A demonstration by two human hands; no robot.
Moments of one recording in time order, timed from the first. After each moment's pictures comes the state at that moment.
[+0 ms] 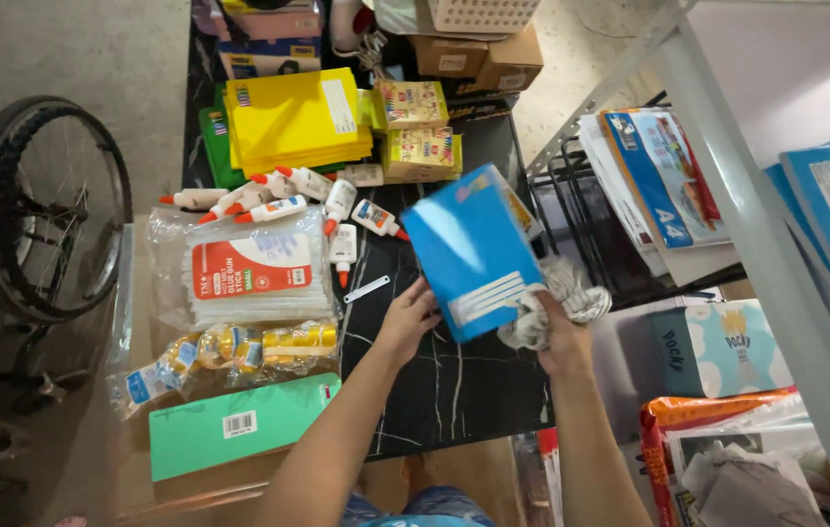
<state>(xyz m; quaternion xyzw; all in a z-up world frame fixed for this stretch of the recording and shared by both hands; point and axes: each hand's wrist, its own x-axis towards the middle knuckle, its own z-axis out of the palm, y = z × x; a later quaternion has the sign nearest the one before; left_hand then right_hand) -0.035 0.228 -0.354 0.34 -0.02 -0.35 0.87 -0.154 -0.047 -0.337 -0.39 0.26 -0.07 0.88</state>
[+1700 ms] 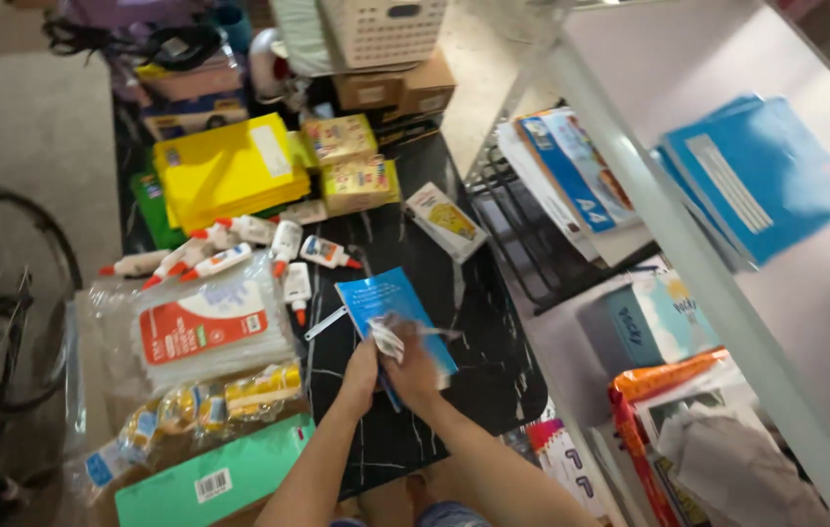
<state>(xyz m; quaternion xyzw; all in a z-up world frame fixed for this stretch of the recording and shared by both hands) -0.065 0.252 -0.399 0.60 0.09 -0.35 0.71 -0.128 0.138 -0.361 -0.93 0.14 -0.21 0.27</state>
